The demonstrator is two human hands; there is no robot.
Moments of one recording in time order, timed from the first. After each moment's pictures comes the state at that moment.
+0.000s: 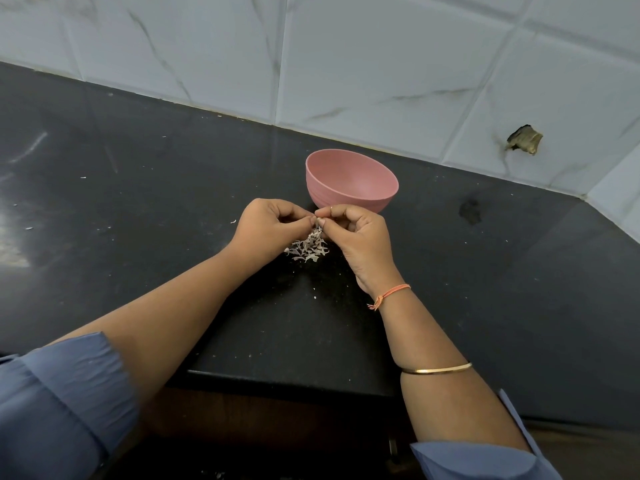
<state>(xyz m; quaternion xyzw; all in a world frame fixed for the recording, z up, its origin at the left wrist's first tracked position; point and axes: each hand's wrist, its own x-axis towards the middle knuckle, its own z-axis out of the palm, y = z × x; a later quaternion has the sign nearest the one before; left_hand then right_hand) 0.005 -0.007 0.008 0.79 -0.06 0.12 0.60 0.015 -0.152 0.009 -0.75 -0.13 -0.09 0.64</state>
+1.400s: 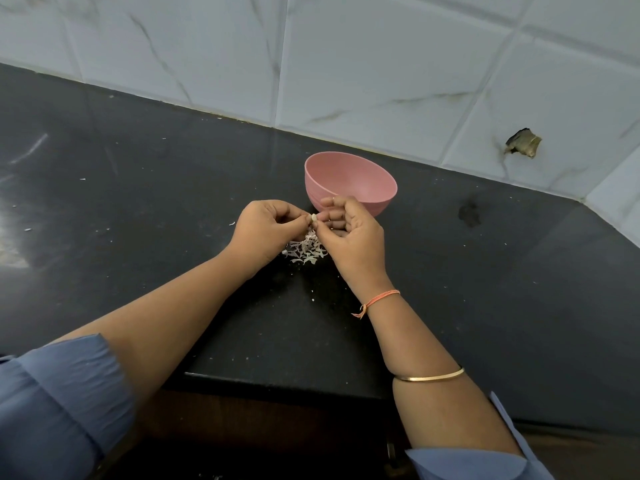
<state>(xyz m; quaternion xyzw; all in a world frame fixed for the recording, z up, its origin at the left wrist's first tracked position) 0.007 -0.007 0.005 0.78 -0.04 0.13 0.61 0.015 -0.144 0.006 -0.79 -0.16 -0.18 0.57</state>
